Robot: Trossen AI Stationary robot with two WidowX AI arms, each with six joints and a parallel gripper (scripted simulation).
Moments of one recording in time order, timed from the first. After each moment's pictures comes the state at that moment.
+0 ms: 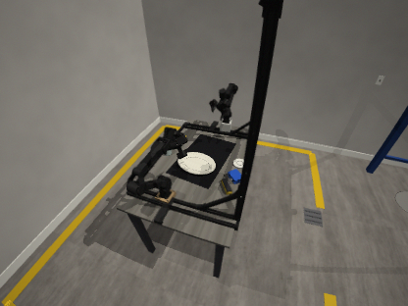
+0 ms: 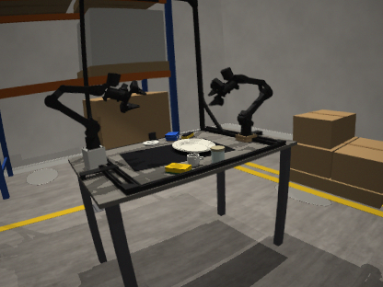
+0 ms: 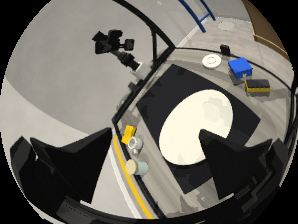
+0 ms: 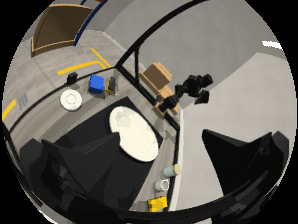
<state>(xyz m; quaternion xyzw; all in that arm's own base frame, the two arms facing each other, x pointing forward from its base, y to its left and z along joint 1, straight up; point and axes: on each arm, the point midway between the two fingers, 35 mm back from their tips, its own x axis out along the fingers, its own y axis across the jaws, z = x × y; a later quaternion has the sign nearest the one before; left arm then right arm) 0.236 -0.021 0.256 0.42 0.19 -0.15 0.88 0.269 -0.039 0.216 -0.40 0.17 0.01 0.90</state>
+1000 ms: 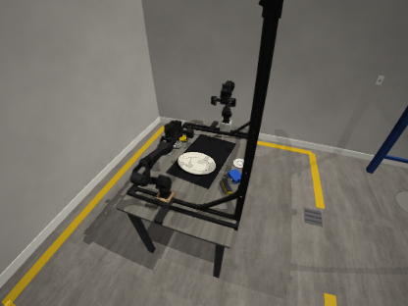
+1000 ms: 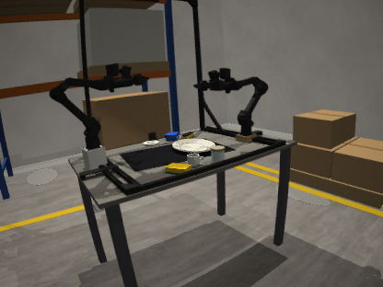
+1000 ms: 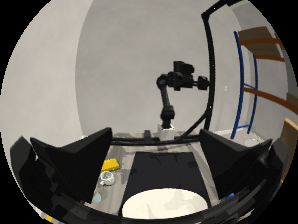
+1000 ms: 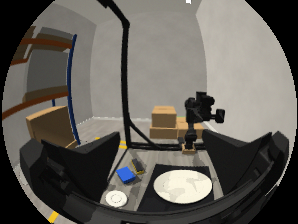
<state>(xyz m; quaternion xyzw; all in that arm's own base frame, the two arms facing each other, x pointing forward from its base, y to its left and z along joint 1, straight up) 0.313 -0.001 0.329 0.01 -0.03 0.00 1.00 0.314 -0.001 0.320 -0.01 -0.02 0.00 1.00</state>
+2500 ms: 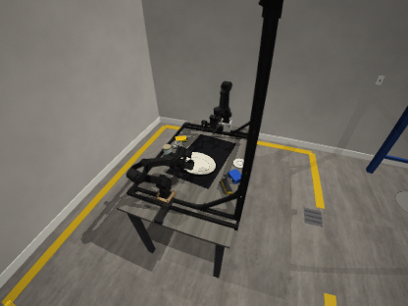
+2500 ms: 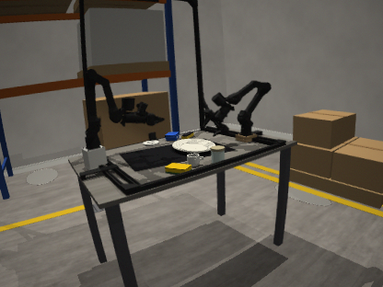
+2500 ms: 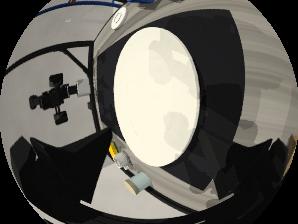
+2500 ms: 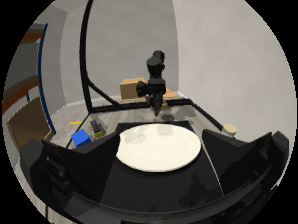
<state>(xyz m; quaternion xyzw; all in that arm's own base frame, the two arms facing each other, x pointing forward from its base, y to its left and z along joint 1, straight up) 0.241 -0.044 0.078 0.67 0.23 -0.30 0.64 0.342 -0.091 0.103 0.01 0.08 -0.13 0.99</state>
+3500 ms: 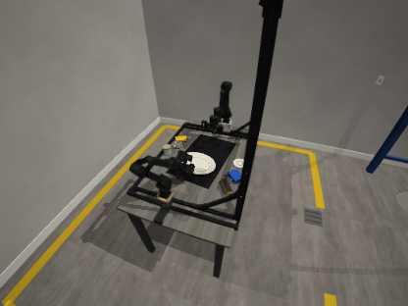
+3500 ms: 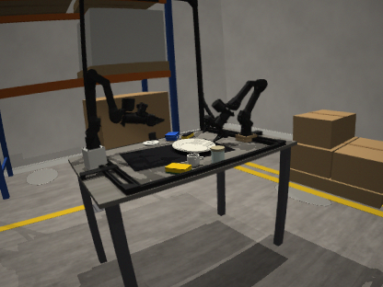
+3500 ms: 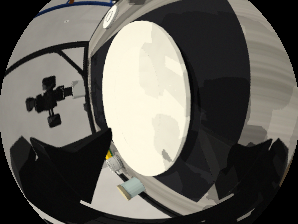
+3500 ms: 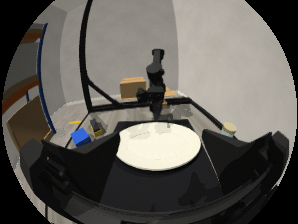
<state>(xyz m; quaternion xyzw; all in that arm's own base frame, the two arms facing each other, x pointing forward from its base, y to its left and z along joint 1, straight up) 0.243 -0.045 0.042 0.67 0.23 -0.30 0.64 0.341 -0.091 0.100 0.01 0.09 -0.13 0.99</state>
